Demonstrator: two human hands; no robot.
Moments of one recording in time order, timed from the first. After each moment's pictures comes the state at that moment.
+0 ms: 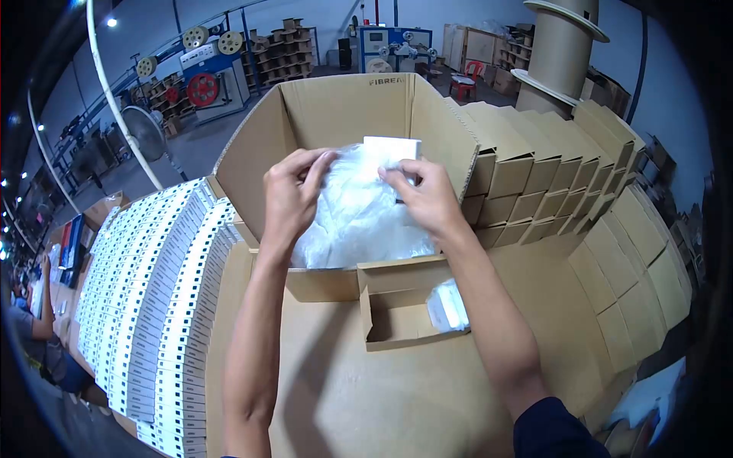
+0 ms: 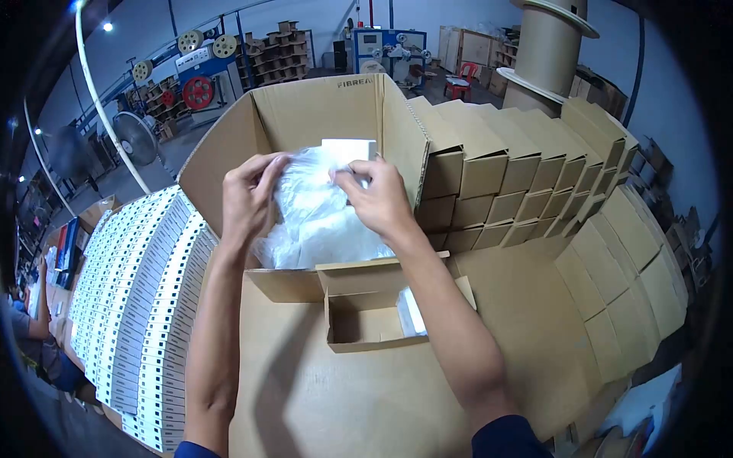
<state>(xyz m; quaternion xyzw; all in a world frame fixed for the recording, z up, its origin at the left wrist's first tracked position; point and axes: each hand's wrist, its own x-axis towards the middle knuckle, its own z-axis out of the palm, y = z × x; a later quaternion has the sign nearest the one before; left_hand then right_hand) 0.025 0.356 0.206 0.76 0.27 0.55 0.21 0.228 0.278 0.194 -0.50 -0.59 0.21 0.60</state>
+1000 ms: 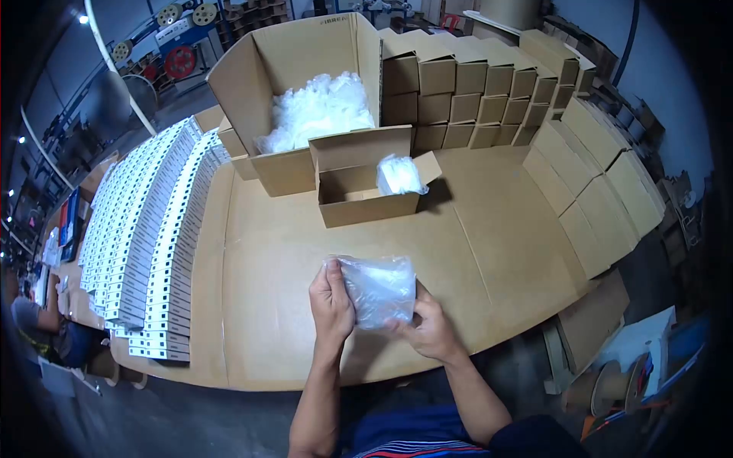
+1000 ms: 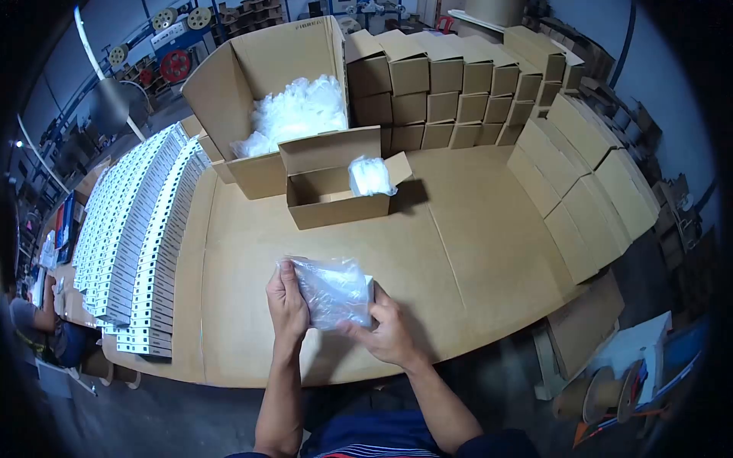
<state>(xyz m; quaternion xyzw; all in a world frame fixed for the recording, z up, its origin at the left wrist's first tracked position) 0.011 -0.022 0.071 0.56 0.39 0.55 0.49 0.151 -0.118 0.046 -0.50 -0.57 0.27 0.59</state>
